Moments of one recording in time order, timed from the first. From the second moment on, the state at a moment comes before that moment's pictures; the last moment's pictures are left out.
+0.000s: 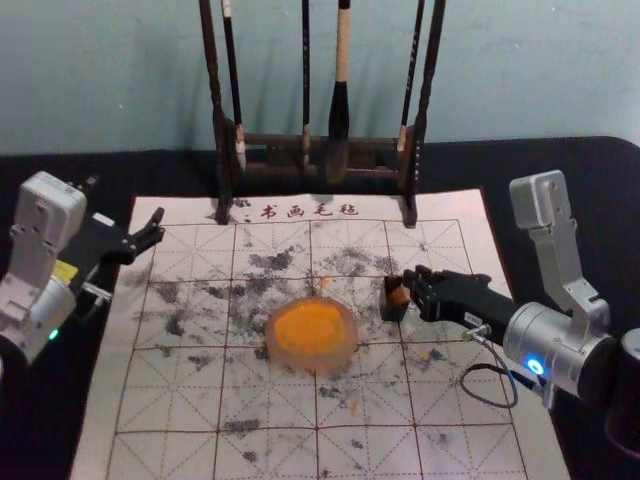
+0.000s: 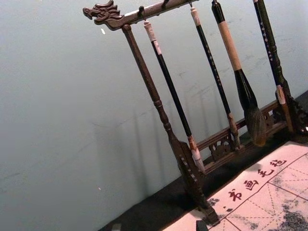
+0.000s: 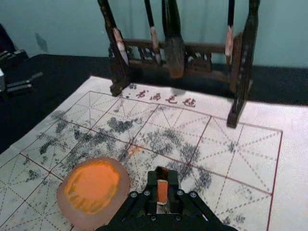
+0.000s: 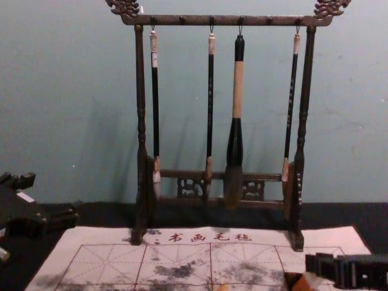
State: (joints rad) left arm -0.20 0.60 0.45 -1.41 -0.25 -0.12 0.03; right arm 0.05 0.42 -0.33 -1.70 0.55 0.44 0.16
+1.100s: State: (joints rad) left arm -0.20 0.60 0.45 -1.41 -0.25 -0.12 0.03; right arm 0.16 0.56 -0.38 -1.73 0.42 0.30 0.42
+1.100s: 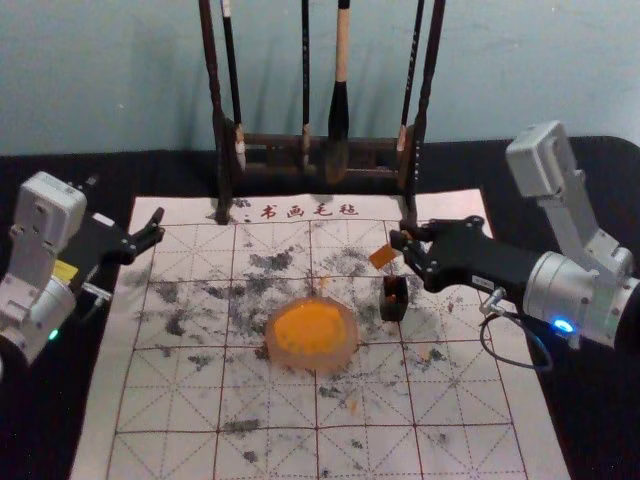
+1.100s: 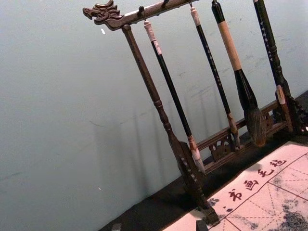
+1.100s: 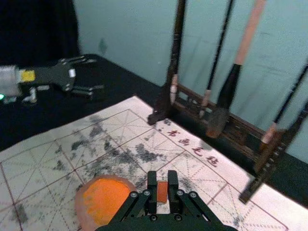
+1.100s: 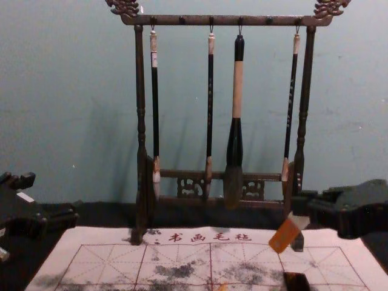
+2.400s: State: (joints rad) left arm -0.20 0.60 0.45 -1.41 -0.25 -0.12 0.03; right arm 0.45 0.55 -0.66 -1.51 0.31 0.27 0.66
